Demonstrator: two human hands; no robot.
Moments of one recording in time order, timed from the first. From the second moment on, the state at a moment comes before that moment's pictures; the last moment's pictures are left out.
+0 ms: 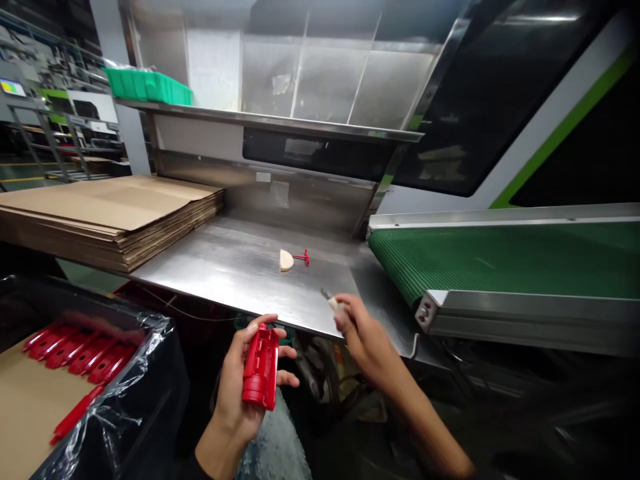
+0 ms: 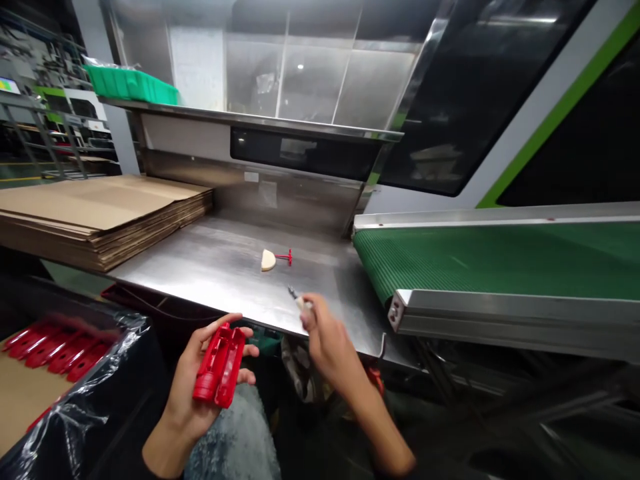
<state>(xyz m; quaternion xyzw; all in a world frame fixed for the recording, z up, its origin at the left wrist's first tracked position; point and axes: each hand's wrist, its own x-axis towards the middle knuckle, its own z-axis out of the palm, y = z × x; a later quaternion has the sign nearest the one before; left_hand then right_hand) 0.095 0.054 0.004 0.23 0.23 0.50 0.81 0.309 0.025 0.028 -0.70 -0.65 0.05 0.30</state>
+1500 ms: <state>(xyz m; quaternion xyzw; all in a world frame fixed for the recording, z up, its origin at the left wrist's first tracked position) 0.068 0.010 0.048 0.38 0.34 0.48 0.72 0.202 -0.069 0.050 -0.49 -0.78 -0.27 0.27</state>
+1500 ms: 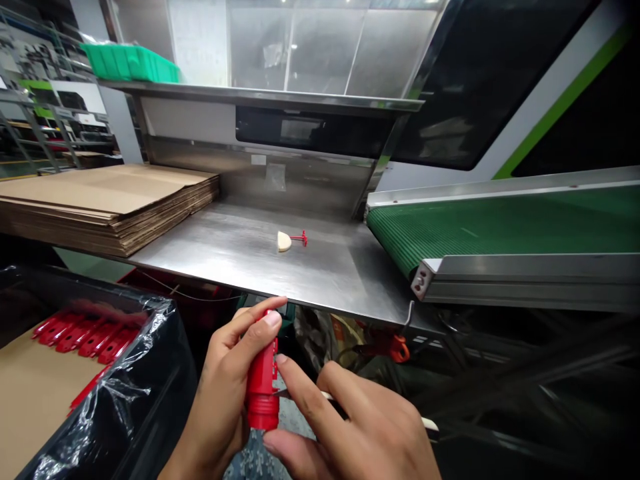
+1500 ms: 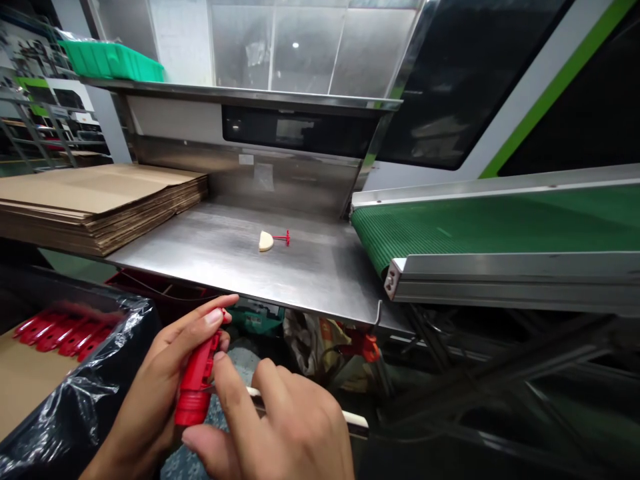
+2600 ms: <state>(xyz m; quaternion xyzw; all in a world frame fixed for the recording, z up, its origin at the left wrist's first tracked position) 0.075 0.010 0.045 0.44 0.35 0.43 0.71 0.201 -0.076 0.028 -0.53 -0.77 -0.26 0.25</state>
